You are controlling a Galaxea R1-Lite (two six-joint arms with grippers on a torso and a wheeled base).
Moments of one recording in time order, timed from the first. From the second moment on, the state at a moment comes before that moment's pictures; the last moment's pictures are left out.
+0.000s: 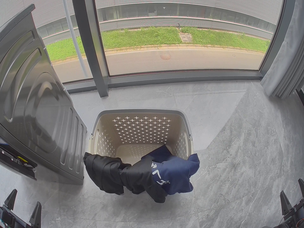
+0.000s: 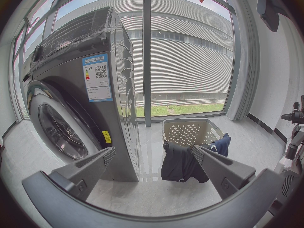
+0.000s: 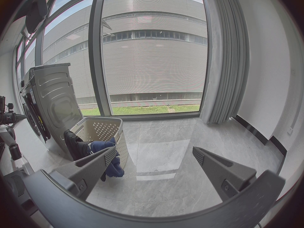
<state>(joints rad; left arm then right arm) 0.00 0.02 -0.02 0.00 -0.01 0.00 -0.01 0.02 -0.02 0.00 0.03 -0.01</state>
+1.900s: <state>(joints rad) 0.00 0.02 -0.02 0.00 -0.01 0.00 -0.01 0.02 -0.02 0.00 0.03 -0.01</state>
